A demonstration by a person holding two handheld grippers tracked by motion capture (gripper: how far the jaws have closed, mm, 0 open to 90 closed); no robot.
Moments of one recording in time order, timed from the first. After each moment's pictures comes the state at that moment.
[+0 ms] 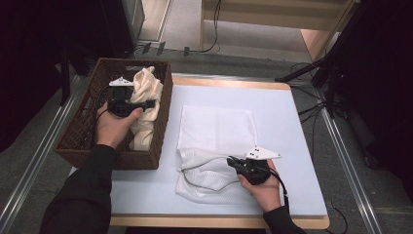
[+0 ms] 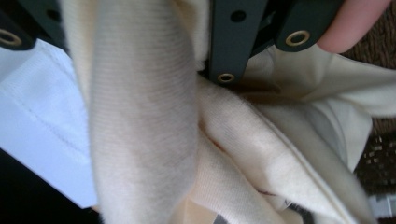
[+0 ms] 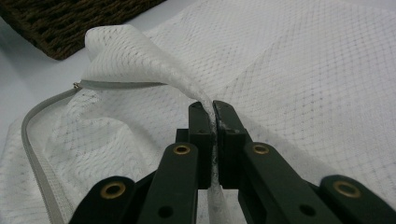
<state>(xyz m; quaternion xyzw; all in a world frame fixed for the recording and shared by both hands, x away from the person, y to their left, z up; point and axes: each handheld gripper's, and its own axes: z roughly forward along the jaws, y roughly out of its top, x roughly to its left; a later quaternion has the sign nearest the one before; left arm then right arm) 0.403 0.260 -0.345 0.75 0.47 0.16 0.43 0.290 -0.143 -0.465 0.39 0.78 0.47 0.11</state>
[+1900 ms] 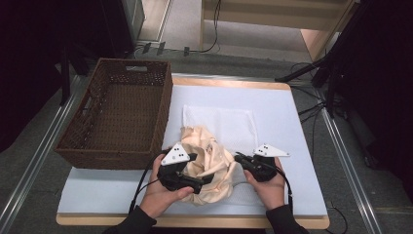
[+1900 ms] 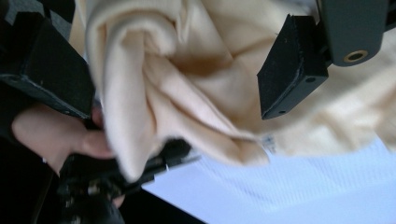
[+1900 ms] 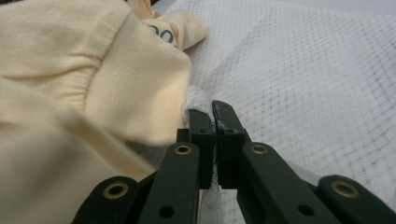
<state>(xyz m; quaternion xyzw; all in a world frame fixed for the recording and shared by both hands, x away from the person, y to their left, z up) 0.259 0.120 -0.395 0.80 0.33 0.07 0.49 0.296 -0.160 -0.465 0.43 0.76 0.48 0.13</state>
